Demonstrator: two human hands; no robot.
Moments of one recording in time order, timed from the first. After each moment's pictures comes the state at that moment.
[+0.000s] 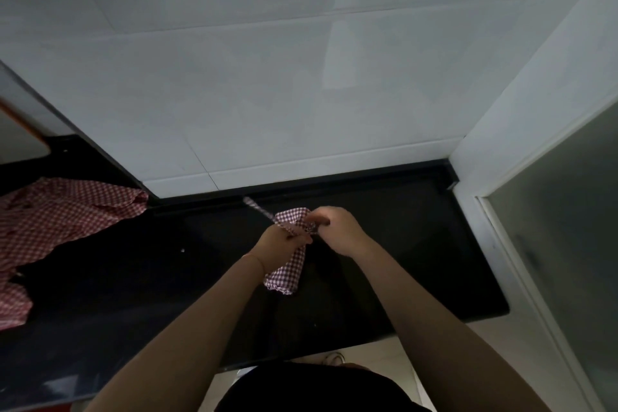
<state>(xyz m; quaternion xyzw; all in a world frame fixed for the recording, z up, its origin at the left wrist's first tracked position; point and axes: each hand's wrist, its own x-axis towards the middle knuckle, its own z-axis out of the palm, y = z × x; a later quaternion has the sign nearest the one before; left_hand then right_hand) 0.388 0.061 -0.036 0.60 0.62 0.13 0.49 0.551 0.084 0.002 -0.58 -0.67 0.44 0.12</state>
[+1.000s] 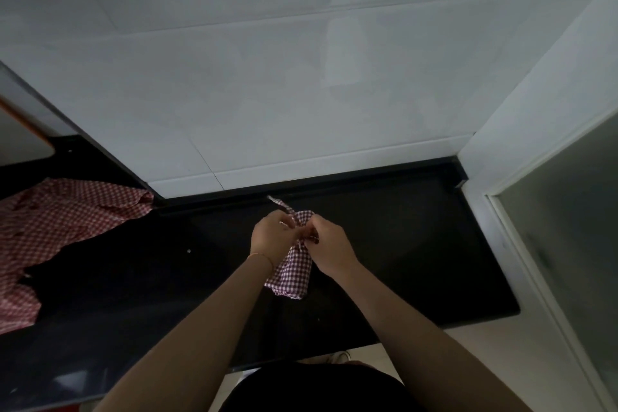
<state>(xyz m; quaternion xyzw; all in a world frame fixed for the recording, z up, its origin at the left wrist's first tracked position) 0.388 0.064 -0.027 0.49 0.74 0.22 0.41 0.518 0.061 -0.031 -0.61 -0.68 0.38 0.15</state>
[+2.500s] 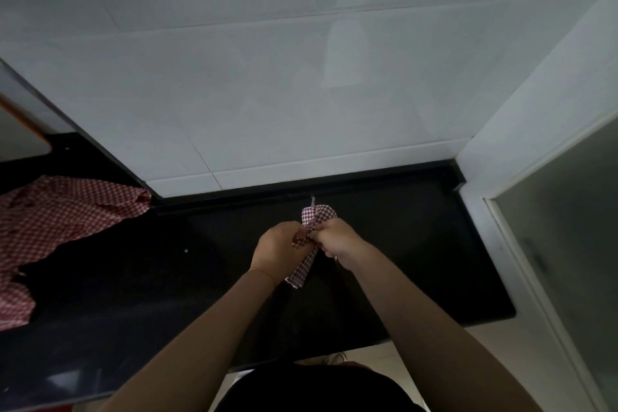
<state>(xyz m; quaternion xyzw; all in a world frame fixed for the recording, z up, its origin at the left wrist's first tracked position) 0.390 0.048 -0.038 0.68 0.66 0.16 0.27 0.528 0.085 -0.012 -0.67 -0.42 0.60 0.08</state>
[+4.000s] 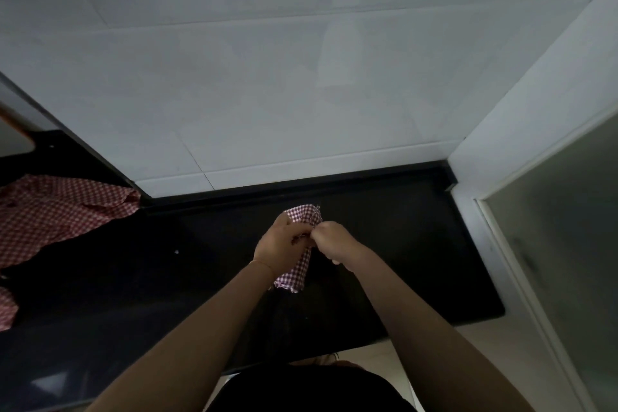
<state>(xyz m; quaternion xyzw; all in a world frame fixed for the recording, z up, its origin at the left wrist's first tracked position) 0.398 0.061 -0.046 0.68 0.63 0.16 0.33 0.536 0.086 -0.008 -0.66 -0.48 0.57 0.01</state>
